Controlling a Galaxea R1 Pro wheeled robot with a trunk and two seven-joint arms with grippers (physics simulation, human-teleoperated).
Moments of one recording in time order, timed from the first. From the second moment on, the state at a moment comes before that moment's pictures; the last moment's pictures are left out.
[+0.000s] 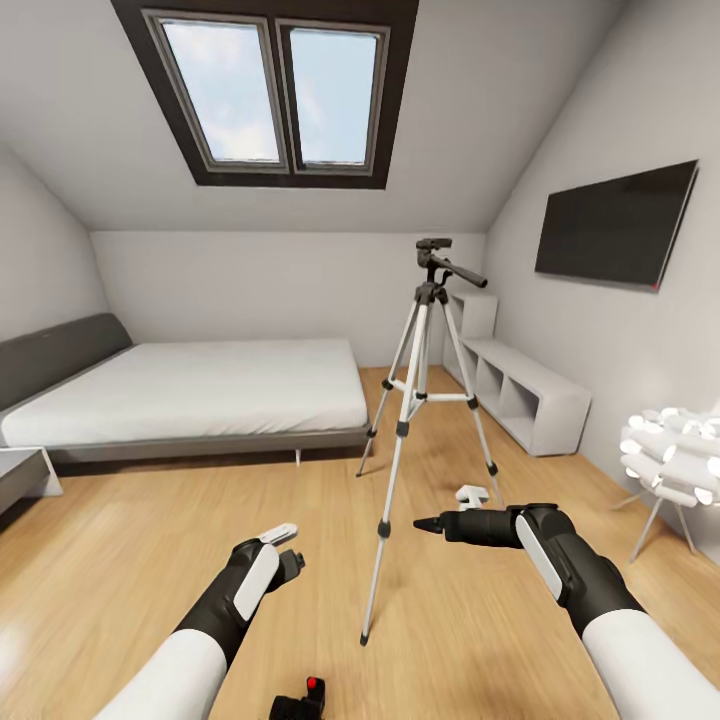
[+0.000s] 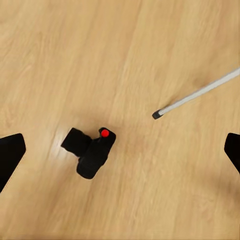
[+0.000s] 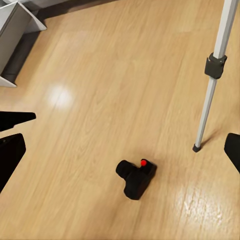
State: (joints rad) left arm -0.62 -0.15 0.01 -0.66 0.50 0.58 0.49; right arm -0.65 -0.15 0.10 -0.88 -0.22 0.78 0.67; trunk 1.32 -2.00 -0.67
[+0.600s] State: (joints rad) left arm -0.62 -0.15 0.01 -0.66 0.50 0.58 0.50; right arm -0.65 -0.15 0.10 -0.88 -0.22 0.77 0.67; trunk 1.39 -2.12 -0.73
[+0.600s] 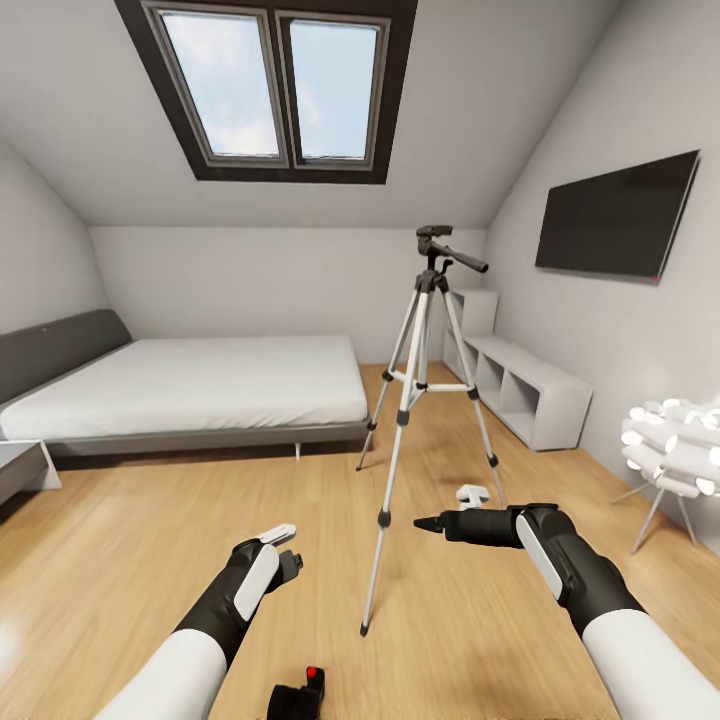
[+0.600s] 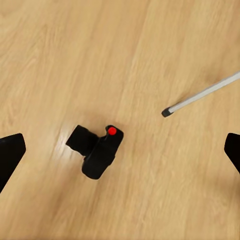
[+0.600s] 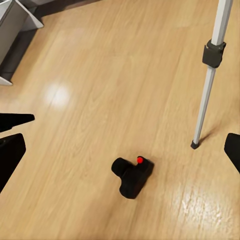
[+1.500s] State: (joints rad) left arm -0.62 -0.15 -0.40 -0.53 0.51 0.36 0.50; right arm -0.65 -0.14 0.11 -0.88 -0.22 0.78 0.67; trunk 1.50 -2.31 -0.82
